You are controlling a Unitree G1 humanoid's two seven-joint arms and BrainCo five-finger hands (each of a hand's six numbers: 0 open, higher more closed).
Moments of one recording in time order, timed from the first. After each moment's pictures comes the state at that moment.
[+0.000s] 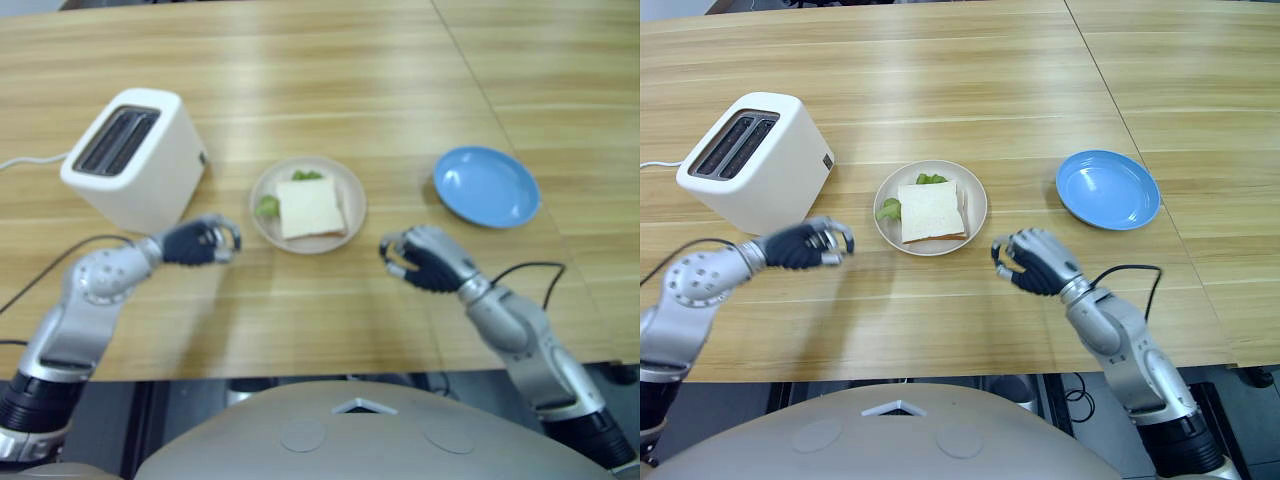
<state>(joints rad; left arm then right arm) 0.18 0.77 -0.18 -0.43 0.24 0.19 -0.73 0.31 -0.60 0.24 -0.31 -0.59 -0.23 0.24</state>
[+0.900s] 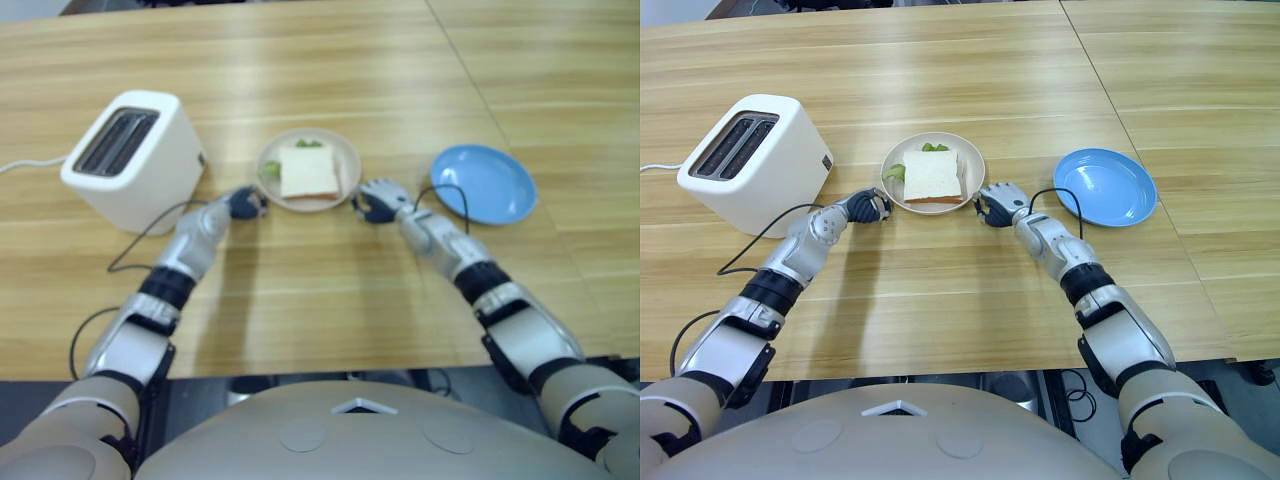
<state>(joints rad) -0.46 0.39 -0.36 0.54 0.51 0.14 -0.26 -0.57 -0.39 0.50 0.86 -0.86 -0.34 -0.20</state>
